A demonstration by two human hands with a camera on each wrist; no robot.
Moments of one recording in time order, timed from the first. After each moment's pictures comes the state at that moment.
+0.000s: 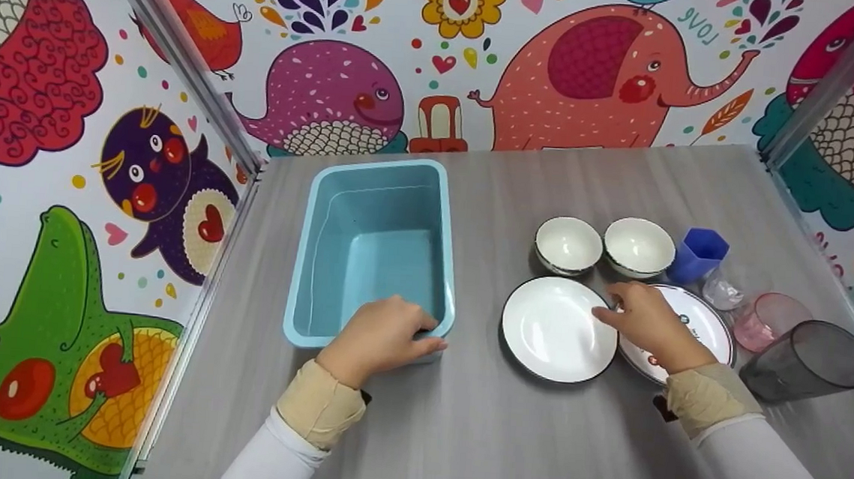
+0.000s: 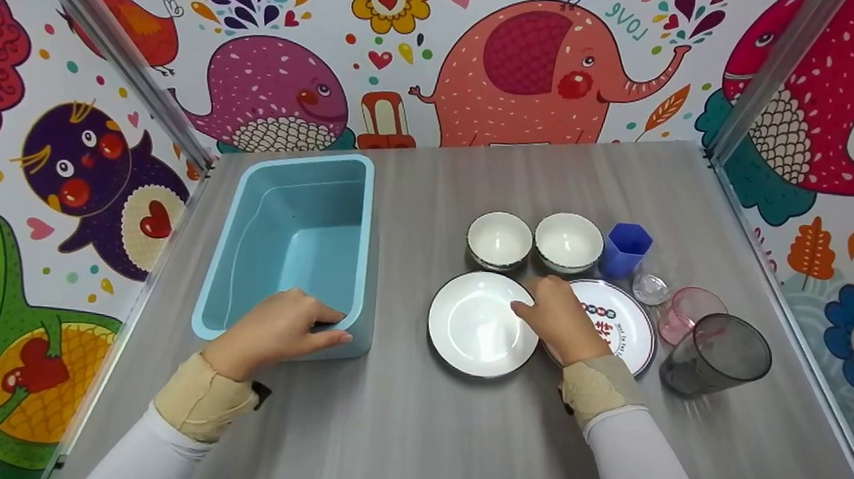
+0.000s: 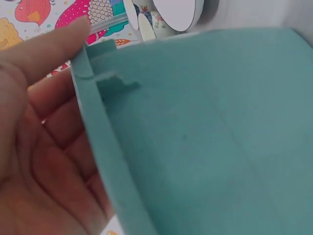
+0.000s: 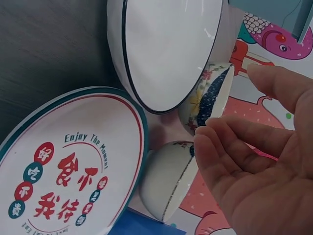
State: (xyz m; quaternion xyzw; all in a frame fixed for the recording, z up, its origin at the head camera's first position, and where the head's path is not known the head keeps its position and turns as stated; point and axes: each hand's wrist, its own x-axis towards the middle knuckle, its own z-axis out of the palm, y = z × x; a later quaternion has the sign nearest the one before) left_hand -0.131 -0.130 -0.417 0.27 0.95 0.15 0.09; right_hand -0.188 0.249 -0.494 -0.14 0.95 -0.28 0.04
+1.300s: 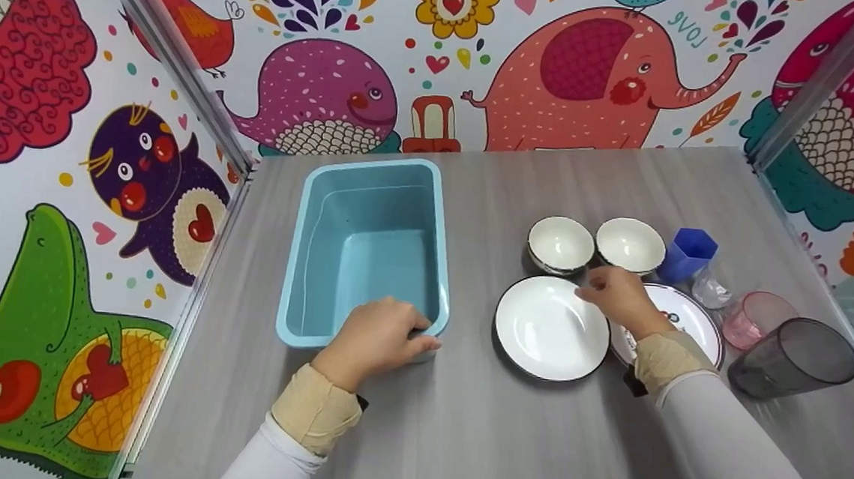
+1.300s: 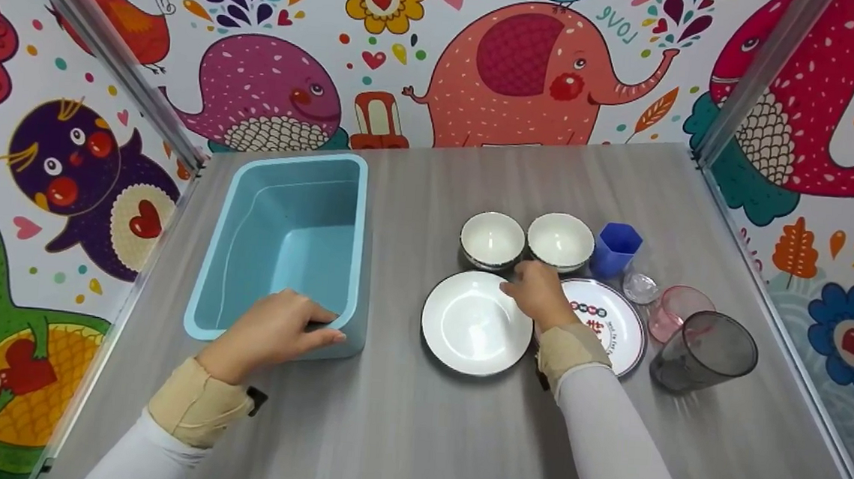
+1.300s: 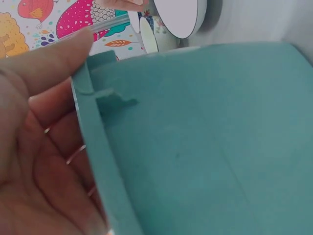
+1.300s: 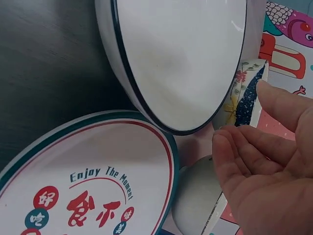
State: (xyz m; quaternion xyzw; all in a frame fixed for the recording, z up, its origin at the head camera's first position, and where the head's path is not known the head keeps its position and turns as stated) left_hand -0.128 -0.129 -0.422 0.23 0.95 0.18 0.09; right_hand -0.222 0.241 -0.516 -0.07 0.94 -0.32 0.07
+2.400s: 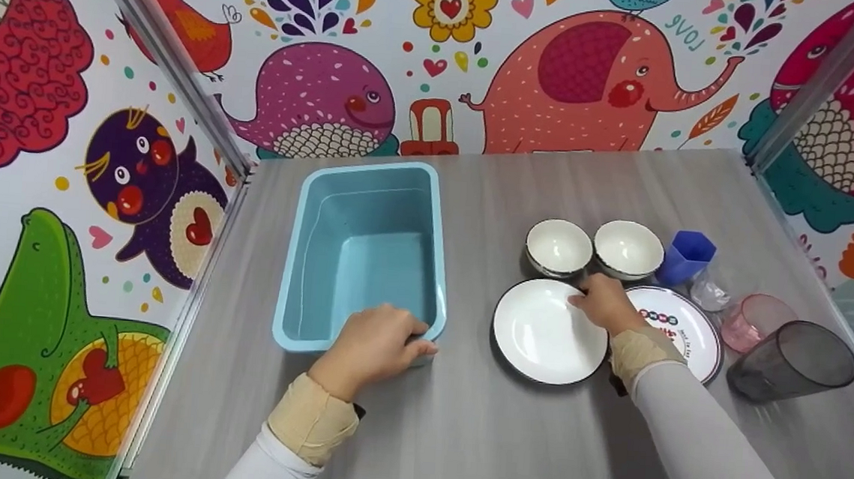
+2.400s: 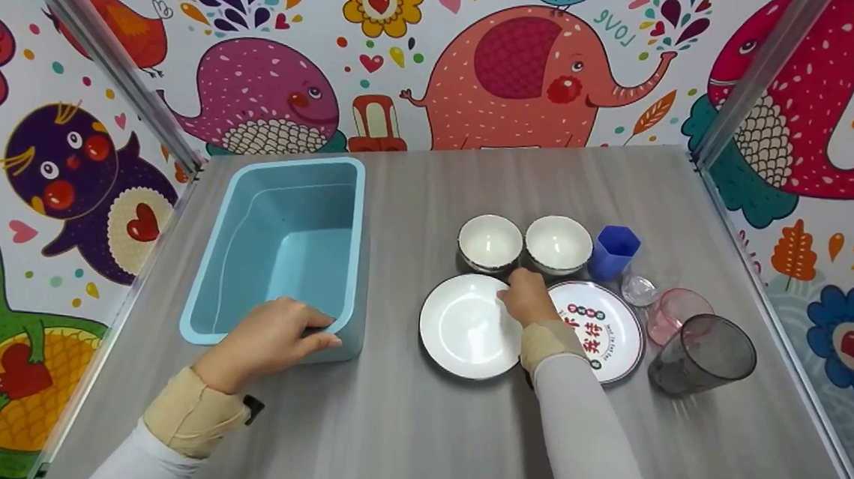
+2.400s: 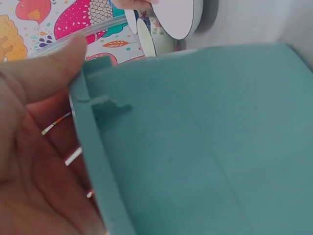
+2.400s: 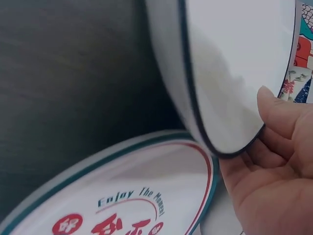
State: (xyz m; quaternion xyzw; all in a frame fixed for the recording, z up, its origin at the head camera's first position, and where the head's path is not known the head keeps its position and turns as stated) left_hand -0.124 -0.127 -0.424 0.22 0.96 0.17 0.08; right_hand -0.236 0.232 -0.547 -0.07 0.95 -0.29 0.07
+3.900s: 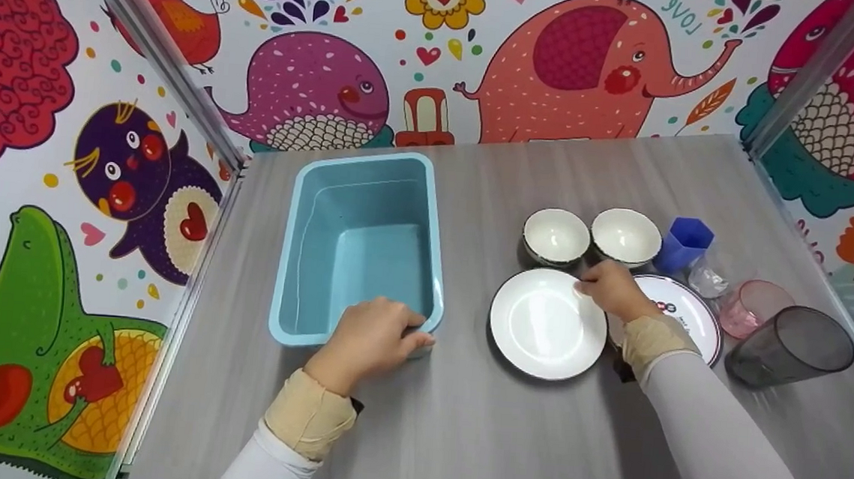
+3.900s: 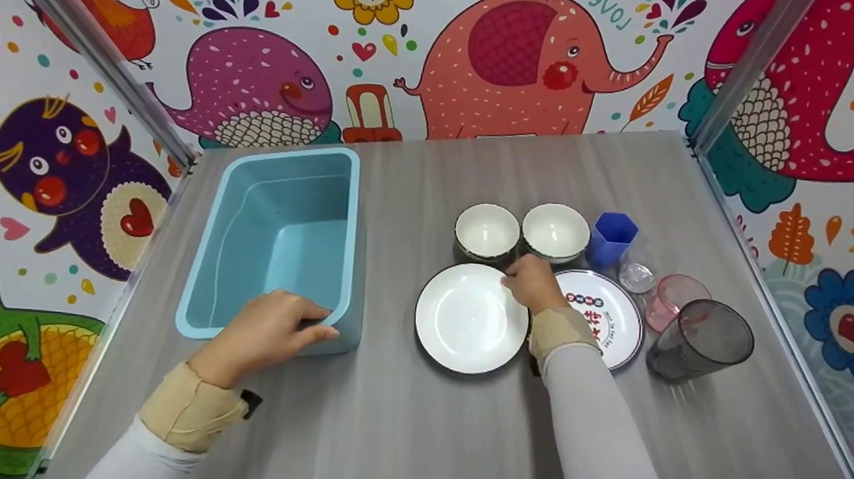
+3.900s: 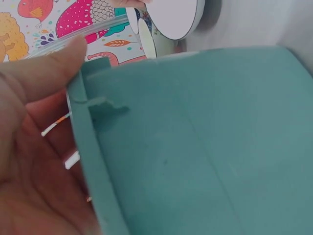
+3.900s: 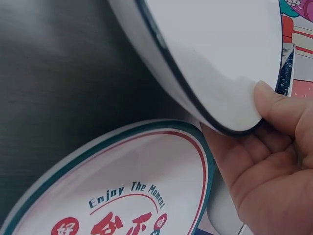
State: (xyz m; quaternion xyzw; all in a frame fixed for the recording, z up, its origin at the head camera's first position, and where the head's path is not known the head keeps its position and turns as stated) left_hand -0.123 -0.128 -0.426 0.22 0.96 0.17 0.08; right_hand -0.236 0.247 -0.538 -0.09 0.93 -0.35 0.09
